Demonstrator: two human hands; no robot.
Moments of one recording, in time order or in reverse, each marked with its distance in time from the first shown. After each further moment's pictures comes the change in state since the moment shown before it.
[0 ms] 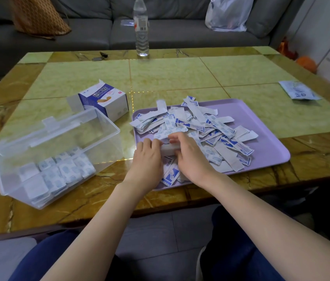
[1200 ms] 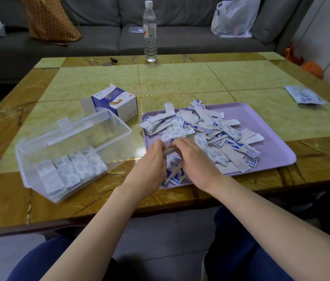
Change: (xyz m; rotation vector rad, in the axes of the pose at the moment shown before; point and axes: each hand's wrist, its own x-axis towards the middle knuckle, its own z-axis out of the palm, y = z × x) left_hand -0.024 0.001 -0.032 -0.367 -0.038 -0.060; right_hand -0.014 -0.017 -0.005 -0.150 -0.021 -0.252
